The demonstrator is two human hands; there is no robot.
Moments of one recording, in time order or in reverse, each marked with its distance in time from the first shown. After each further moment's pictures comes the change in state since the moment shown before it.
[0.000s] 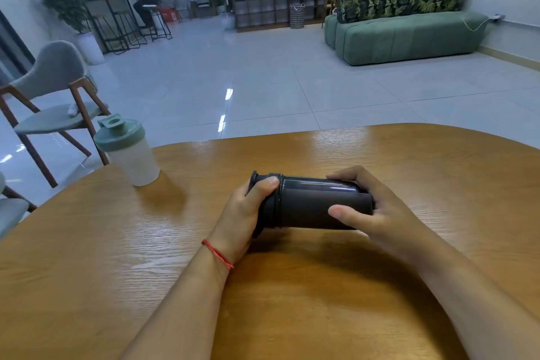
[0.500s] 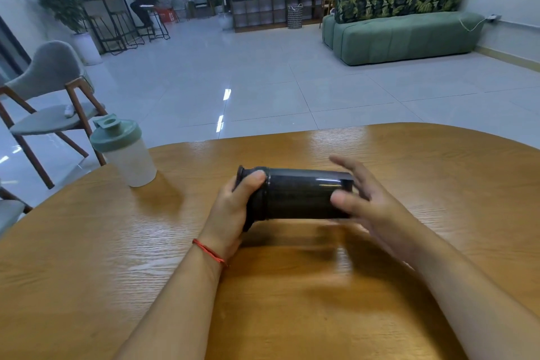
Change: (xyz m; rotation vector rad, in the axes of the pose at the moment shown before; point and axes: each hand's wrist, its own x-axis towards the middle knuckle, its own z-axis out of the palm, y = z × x) left_hand 0.001 0.005 -0.008 -0.009 0.027 0.091; right_hand 0.010 0.010 0.001 0.291 -0.055 0.126
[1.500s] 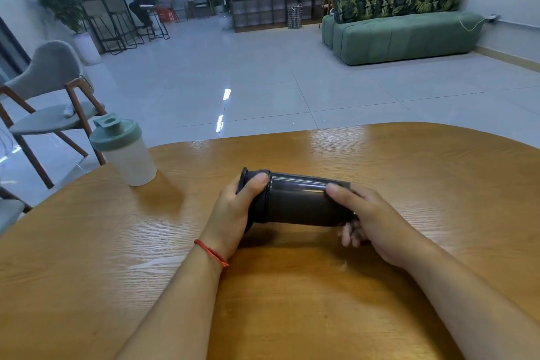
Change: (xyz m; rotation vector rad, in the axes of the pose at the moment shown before) left_hand -0.005 0.001 0.001 0.091 0.036 -0.041; right_hand 0.004 0.006 0.009 -0.108 0.083 0.035
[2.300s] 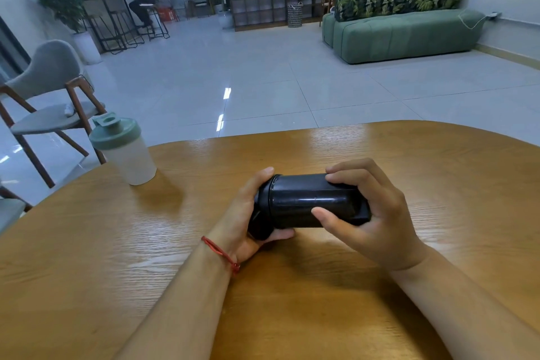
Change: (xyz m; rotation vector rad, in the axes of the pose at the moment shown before) left_hand -0.001 0.010 0.024 -0.270 -0.024 -0.366; right_hand -0.002 0.002 0.009 -0.512 0.394 -0.935
